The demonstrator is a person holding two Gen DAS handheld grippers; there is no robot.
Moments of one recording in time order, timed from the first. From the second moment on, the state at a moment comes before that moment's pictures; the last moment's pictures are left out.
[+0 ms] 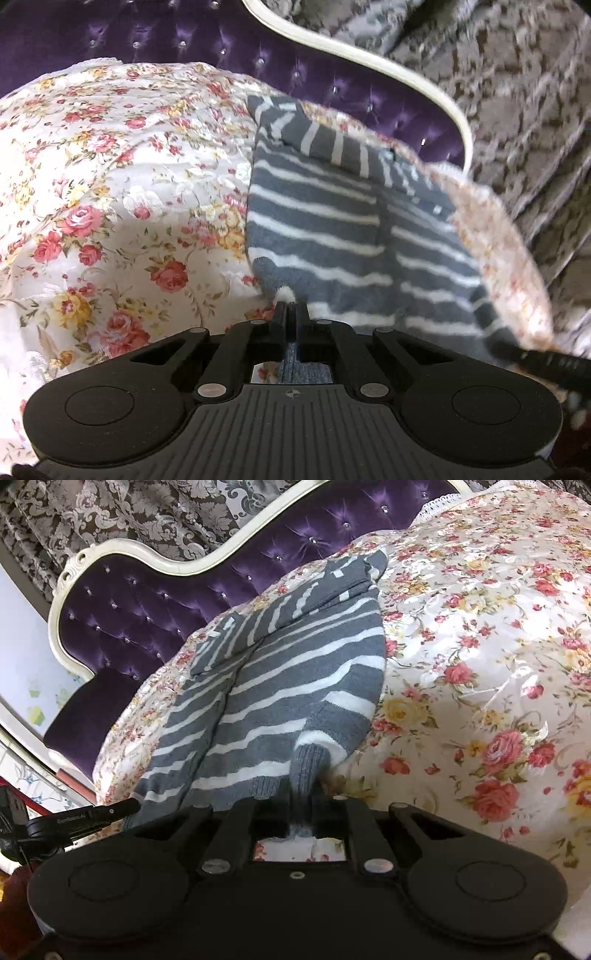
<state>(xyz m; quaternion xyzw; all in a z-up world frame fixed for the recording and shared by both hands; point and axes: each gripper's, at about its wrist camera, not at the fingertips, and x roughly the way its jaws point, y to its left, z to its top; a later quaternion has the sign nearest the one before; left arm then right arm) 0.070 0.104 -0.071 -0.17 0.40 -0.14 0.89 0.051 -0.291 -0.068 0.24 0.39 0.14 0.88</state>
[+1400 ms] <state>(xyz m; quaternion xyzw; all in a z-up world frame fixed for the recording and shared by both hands) 0.345 0.084 -0.034 -0.23 0.30 -0.12 0.92 0.332 -0.327 -0.036 0.28 0.31 0.12 0.90</state>
